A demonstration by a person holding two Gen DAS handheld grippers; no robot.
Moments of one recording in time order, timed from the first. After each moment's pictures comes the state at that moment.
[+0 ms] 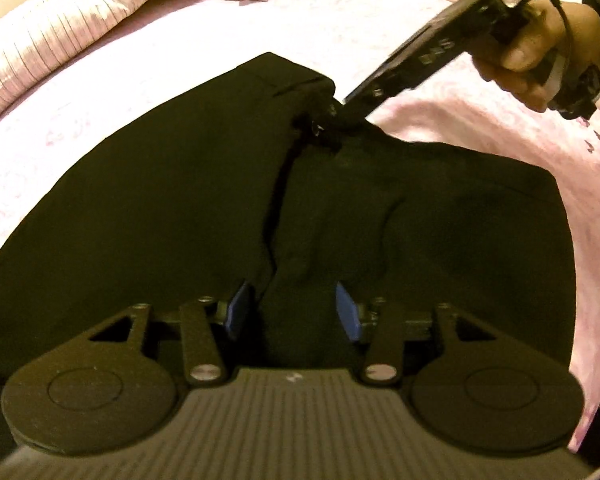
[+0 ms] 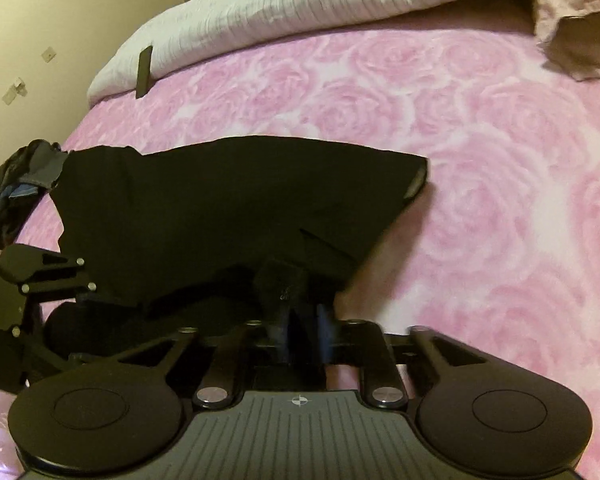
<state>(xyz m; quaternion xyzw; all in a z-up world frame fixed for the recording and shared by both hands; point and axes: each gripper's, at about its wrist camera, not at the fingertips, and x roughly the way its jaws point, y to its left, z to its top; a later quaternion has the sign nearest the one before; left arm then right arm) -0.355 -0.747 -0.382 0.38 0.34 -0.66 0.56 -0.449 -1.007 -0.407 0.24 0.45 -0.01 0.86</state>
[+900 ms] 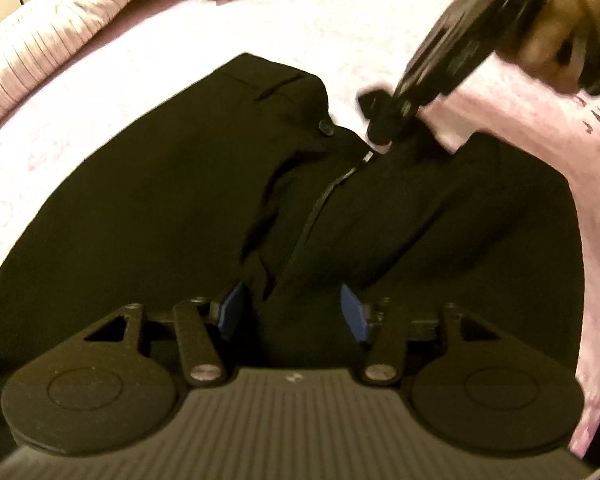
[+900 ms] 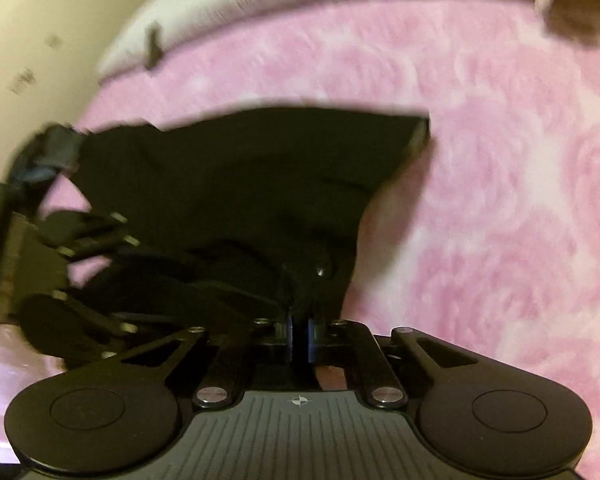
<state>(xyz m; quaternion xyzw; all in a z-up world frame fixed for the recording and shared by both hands) -0.367 -0.768 -0.391 0.40 0.32 -0.67 0.54 -0.448 -1.005 -0.417 0.27 0.51 0.01 0.82</state>
